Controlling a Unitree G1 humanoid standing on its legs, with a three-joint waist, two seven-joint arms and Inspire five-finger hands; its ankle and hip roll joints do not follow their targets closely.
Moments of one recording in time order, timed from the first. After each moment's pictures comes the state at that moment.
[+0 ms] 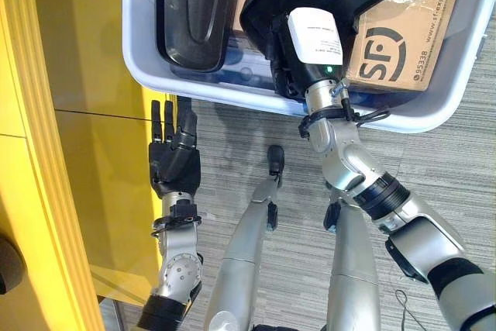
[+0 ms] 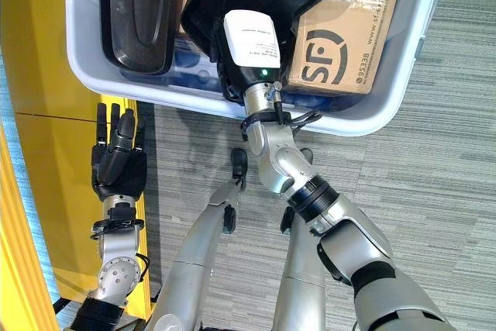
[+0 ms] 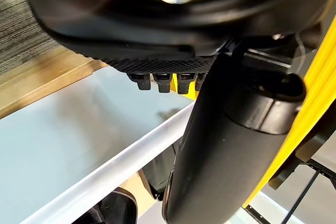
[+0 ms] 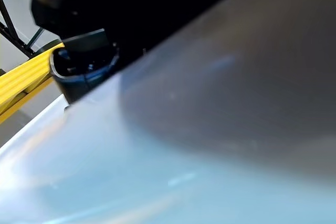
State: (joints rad) left arm -0.12 0.23 -0.16 -0.02 -1.26 -0.50 -0.02; right arm -1.01 -0.36 0.61 0.27 -0.64 0.42 -0.34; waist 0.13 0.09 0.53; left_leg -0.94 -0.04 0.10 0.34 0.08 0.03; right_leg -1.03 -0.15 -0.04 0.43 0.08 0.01
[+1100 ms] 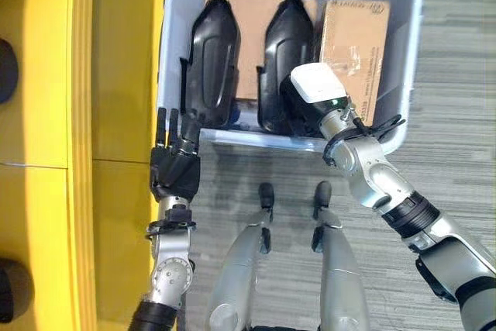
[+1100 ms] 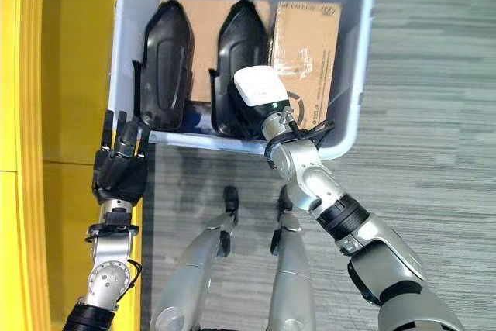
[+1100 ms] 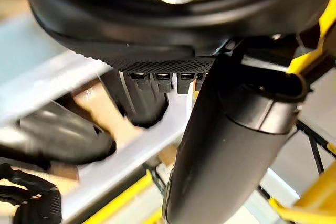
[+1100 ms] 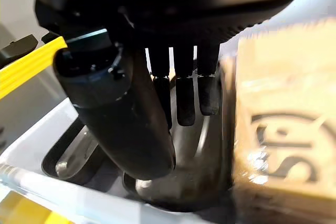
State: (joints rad) left arm -0.10 0.29 -0.10 -0.03 -1.29 -0.35 -0.06; right arm -0.83 -0.58 0.63 0.08 -0.70 0.31 0.04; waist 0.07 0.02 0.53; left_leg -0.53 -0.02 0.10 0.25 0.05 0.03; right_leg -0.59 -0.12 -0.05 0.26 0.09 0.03
